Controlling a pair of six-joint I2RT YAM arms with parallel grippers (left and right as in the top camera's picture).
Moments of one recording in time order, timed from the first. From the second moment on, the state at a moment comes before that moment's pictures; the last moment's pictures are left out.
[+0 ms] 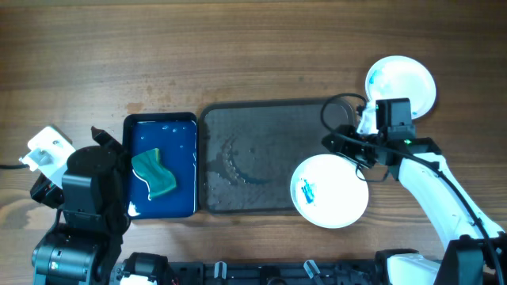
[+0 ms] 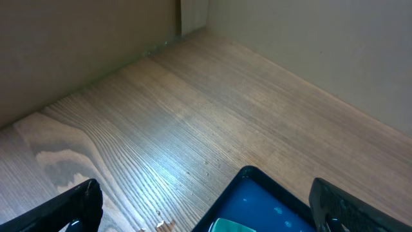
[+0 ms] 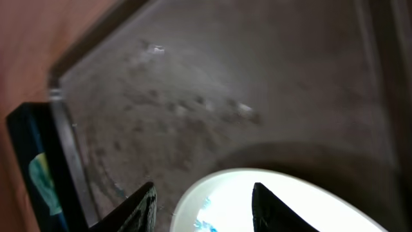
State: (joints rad) left arm -0.17 0.72 1.03 -0.96 -0.75 -0.57; right arm 0.08 1.39 0.75 -0.48 -0.48 0.48
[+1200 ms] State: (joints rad) left arm -0.17 0.72 1.03 -0.96 -0.75 -0.57; right arm 0.19 1.31 0.75 -1.25 -0.16 0.69
